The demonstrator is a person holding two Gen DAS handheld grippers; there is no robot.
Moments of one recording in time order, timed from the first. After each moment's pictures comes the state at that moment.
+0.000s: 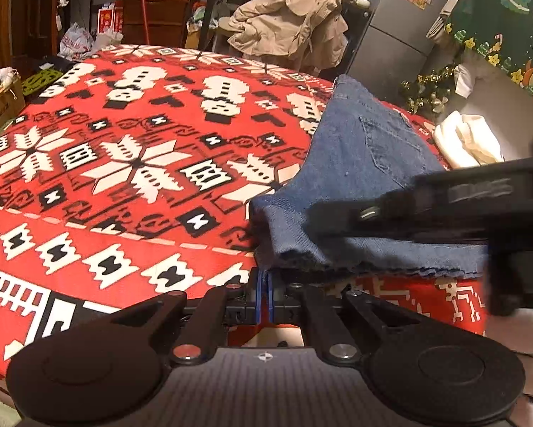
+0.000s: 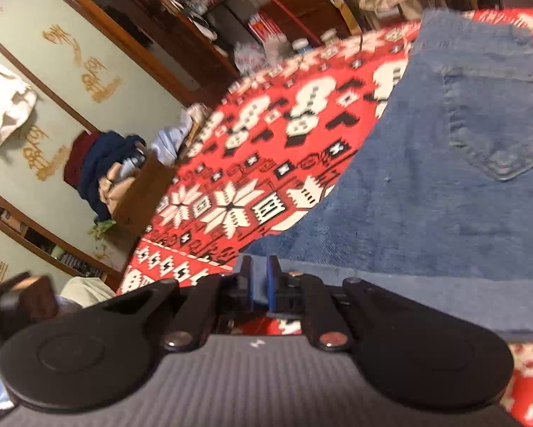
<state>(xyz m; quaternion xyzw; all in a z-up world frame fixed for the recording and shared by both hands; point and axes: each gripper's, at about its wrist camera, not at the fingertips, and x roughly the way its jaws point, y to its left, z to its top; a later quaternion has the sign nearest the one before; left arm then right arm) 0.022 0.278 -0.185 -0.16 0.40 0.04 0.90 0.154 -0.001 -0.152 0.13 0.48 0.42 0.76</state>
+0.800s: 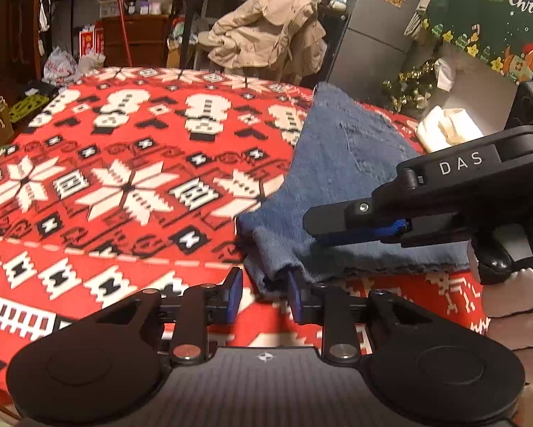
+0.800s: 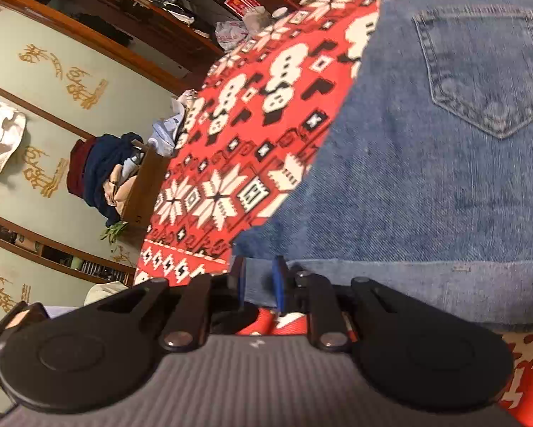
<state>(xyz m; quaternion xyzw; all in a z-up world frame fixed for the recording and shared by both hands) 0.020 0.273 -0.175 -0.12 0.38 0.02 0.92 0.181 -0.007 -0.172 0.19 0.54 0.41 0.71</state>
